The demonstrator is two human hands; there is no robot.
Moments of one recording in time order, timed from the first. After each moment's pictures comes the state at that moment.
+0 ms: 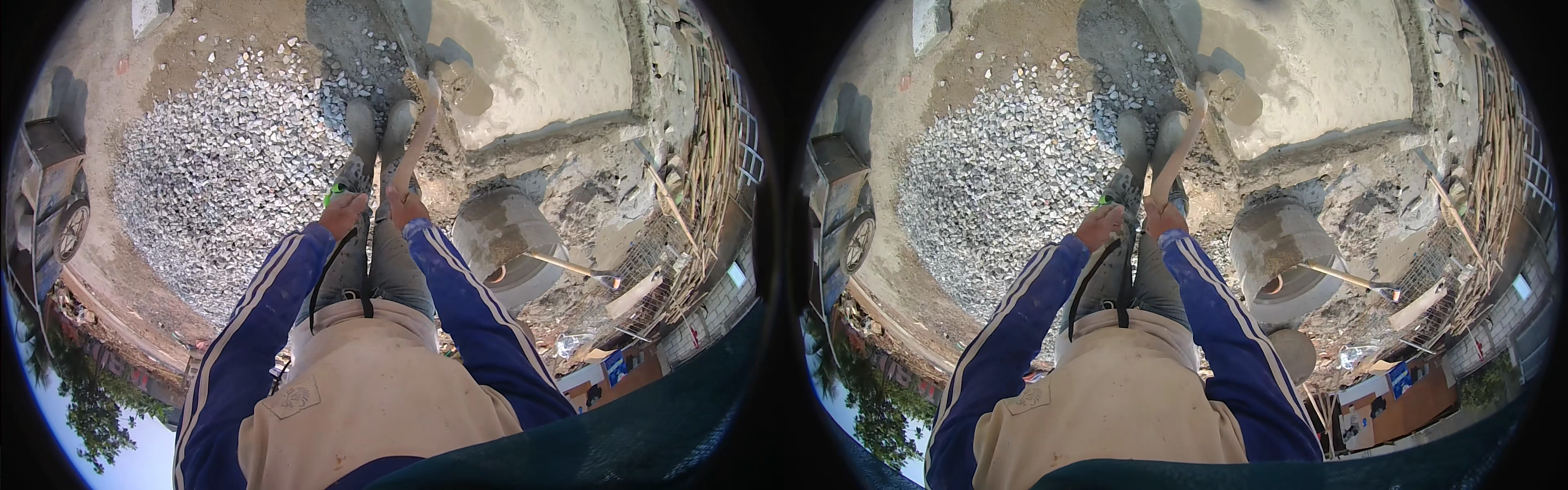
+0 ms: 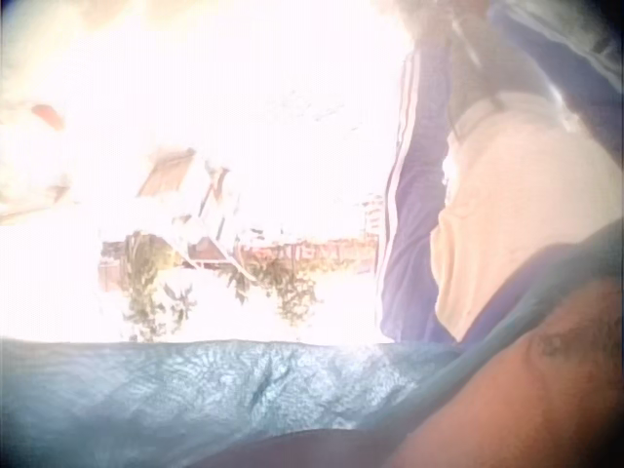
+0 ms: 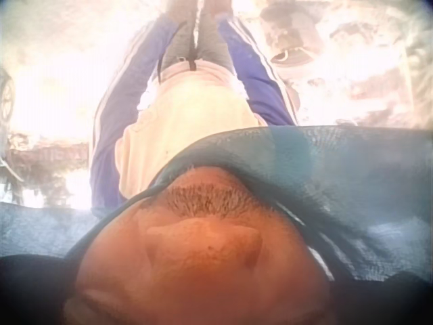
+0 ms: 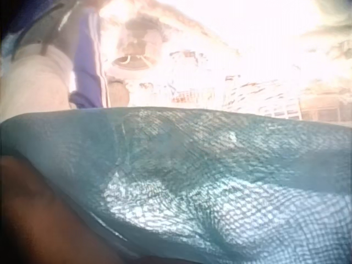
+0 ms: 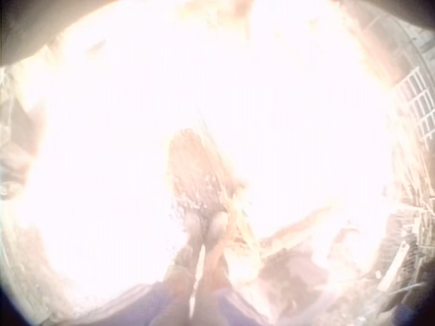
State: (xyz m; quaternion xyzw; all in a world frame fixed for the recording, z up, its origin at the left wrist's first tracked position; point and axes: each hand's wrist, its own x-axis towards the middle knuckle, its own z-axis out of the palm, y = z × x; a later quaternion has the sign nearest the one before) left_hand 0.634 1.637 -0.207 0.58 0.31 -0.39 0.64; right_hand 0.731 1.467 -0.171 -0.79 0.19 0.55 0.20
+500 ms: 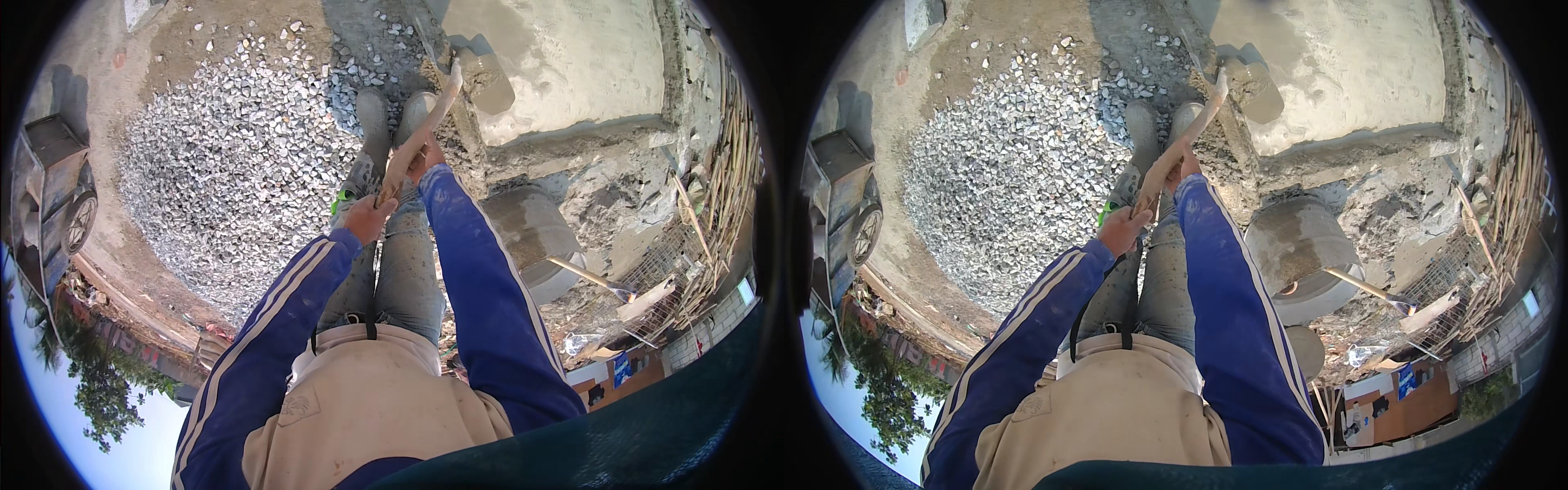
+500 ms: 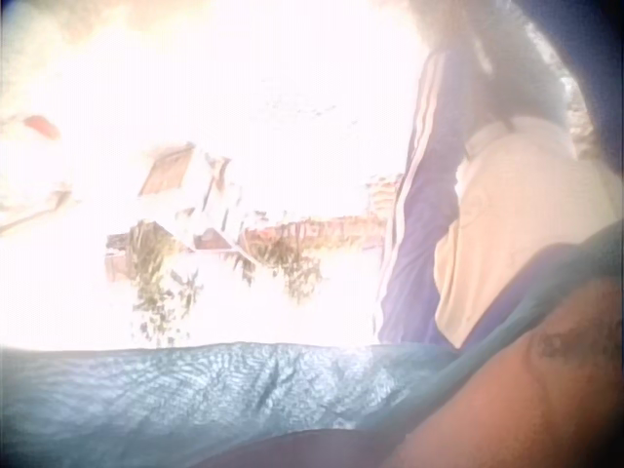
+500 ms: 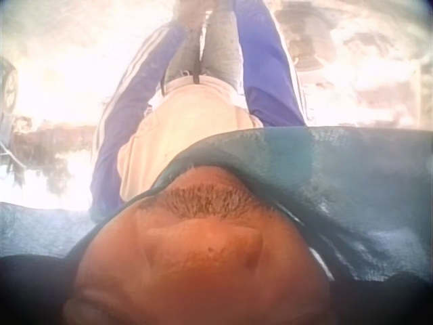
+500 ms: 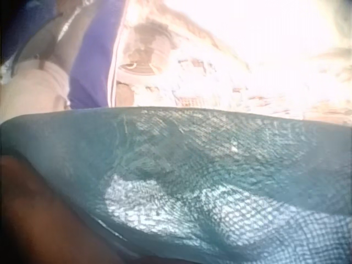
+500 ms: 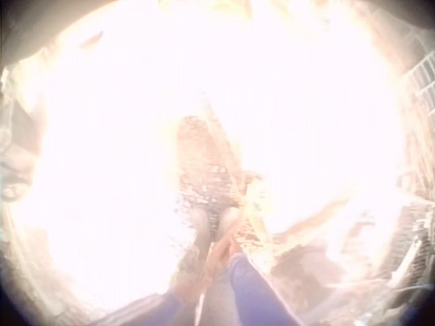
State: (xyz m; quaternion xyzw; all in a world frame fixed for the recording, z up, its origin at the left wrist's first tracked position) left_hand 0.679 1.596 -0.217 0.63 0.39 -0.43 0.52; right_hand 0.784 1.470 -0.329 -0.29 0.60 0.40 0.63
